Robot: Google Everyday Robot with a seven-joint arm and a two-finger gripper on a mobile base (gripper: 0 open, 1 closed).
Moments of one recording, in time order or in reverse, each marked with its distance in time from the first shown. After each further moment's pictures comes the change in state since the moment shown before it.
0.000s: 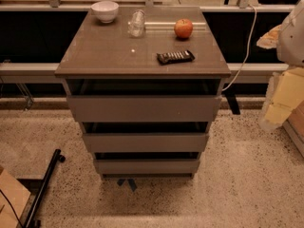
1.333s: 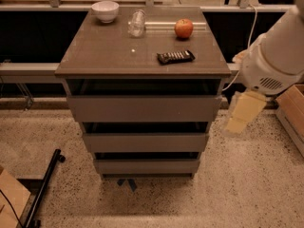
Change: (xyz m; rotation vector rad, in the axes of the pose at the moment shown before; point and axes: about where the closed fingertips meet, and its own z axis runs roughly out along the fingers) arm -0.020 -0.007 0.071 0.059 -0.040 0.037
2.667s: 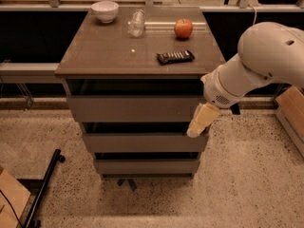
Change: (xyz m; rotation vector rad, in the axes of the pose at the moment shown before) arm -0.035 -0.023 0.137 -0.071 -0.176 0.056
